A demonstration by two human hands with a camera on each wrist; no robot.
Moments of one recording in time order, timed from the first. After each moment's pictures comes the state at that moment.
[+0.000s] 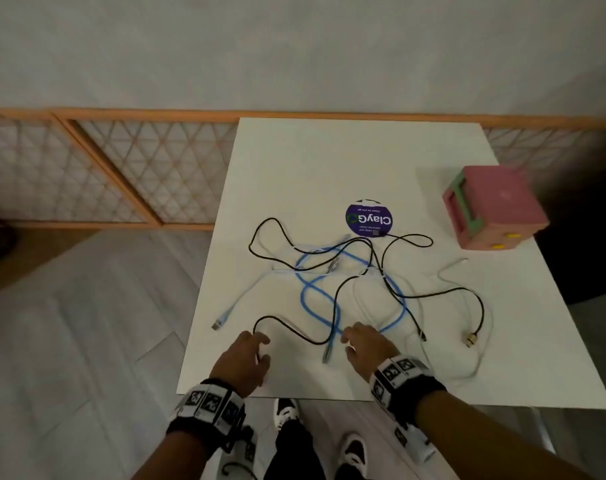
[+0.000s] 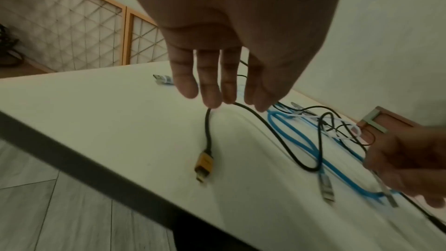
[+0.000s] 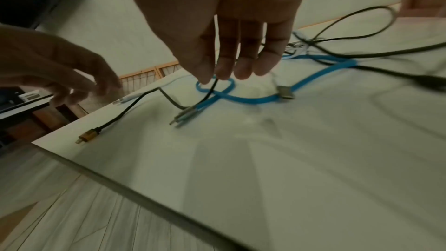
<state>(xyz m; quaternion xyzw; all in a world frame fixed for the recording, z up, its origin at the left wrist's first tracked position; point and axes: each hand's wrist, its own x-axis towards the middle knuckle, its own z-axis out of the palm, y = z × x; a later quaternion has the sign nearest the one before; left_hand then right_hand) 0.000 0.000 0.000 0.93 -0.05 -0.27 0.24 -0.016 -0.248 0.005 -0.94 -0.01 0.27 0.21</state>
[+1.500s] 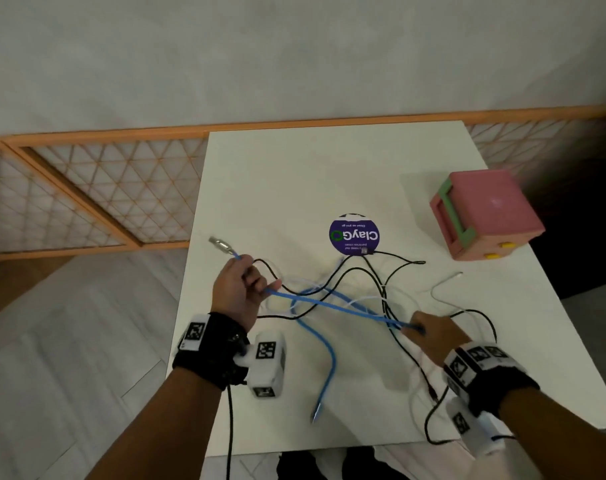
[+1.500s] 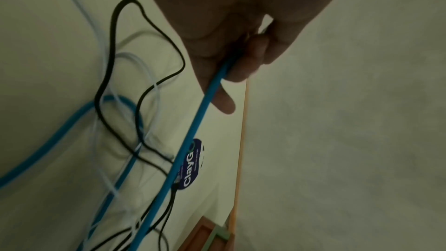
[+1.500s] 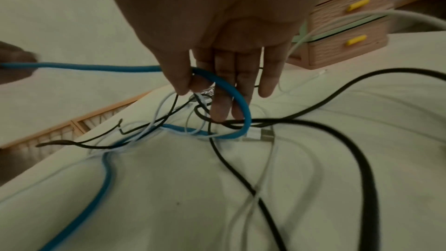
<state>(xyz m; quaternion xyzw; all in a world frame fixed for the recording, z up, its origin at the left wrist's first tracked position) 0.155 -0.079 0.072 0.48 0.24 -0.15 0.83 0.036 -0.375 0.023 -0.92 0.17 0.23 0.25</state>
